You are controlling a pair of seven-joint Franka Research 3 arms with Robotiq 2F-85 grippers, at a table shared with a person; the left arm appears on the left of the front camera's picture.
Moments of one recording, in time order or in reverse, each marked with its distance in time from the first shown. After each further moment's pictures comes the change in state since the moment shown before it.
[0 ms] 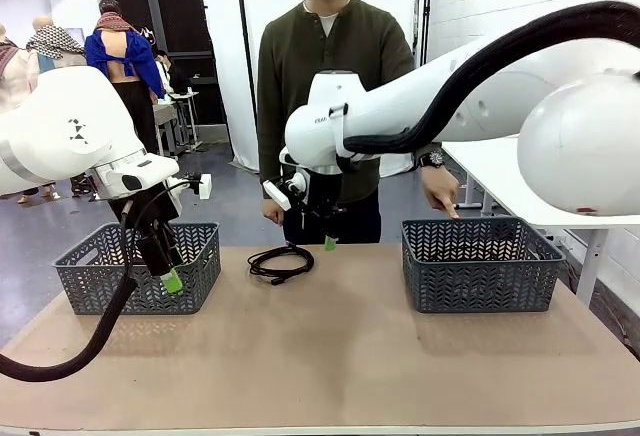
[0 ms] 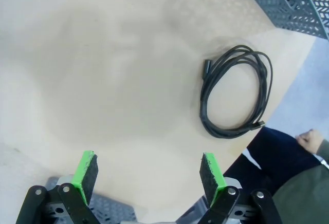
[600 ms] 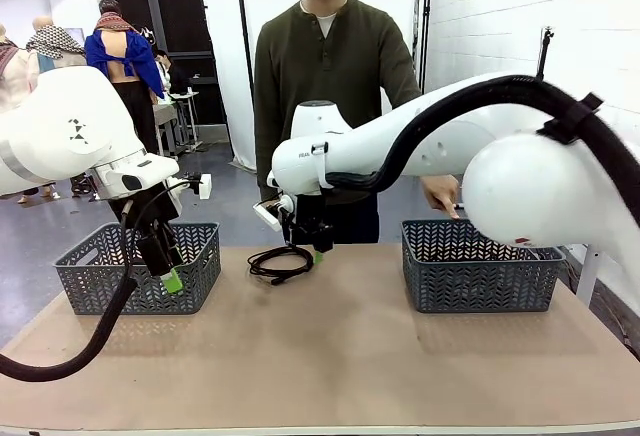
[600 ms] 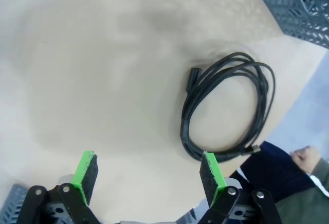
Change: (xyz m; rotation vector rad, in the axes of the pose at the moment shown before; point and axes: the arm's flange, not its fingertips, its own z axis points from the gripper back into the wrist) left arm 0.000 0.000 0.000 0.000 0.000 0.000; right arm 0.004 -0.039 -0.059 0.010 0.014 0.084
